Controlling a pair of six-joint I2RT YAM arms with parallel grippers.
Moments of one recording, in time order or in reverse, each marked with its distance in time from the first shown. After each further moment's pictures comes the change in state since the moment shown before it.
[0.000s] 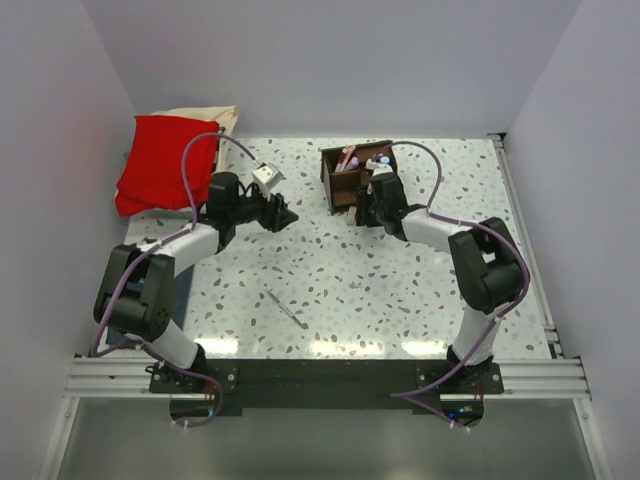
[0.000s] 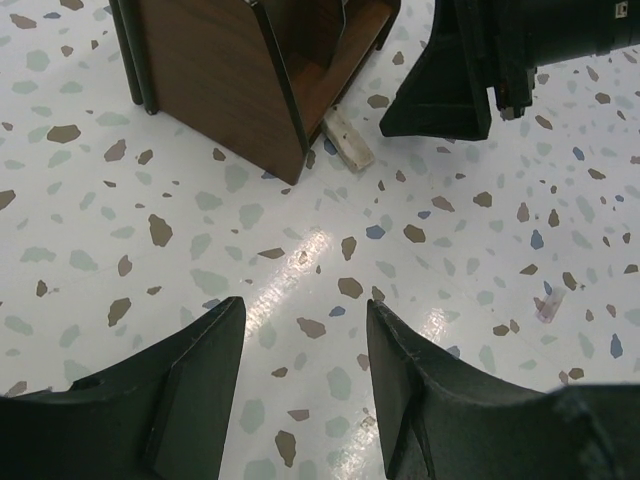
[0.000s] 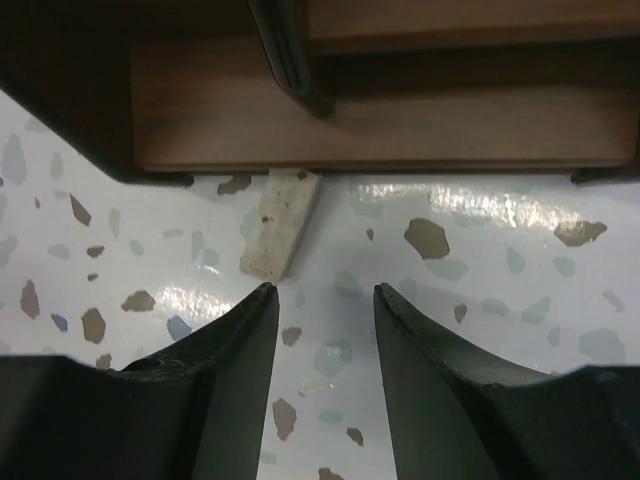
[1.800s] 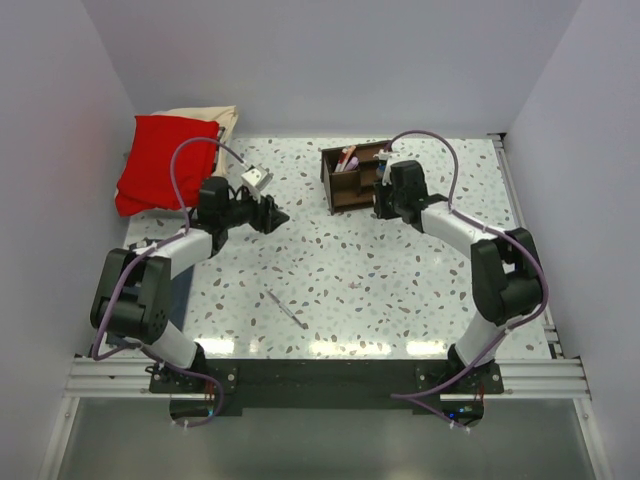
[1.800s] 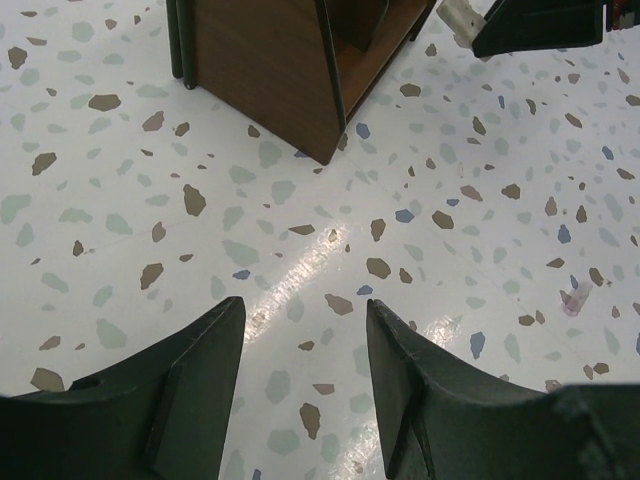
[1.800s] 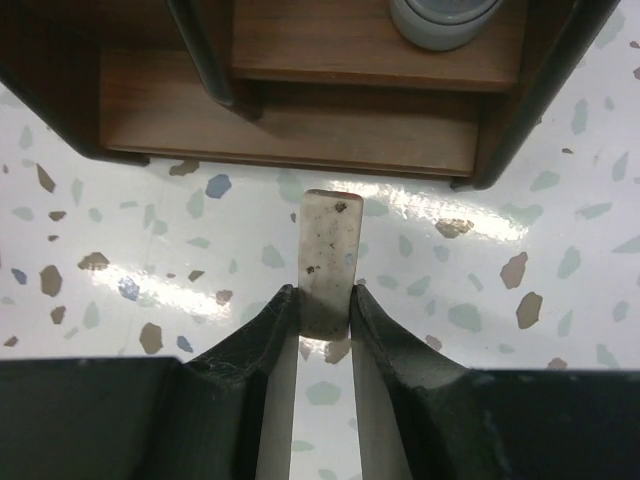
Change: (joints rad) left arm 0.057 -0.027 -0.066 0.051 0.000 -0.005; right arm -0.088 -0.106 0.044 -0.159 -0.071 -0.166
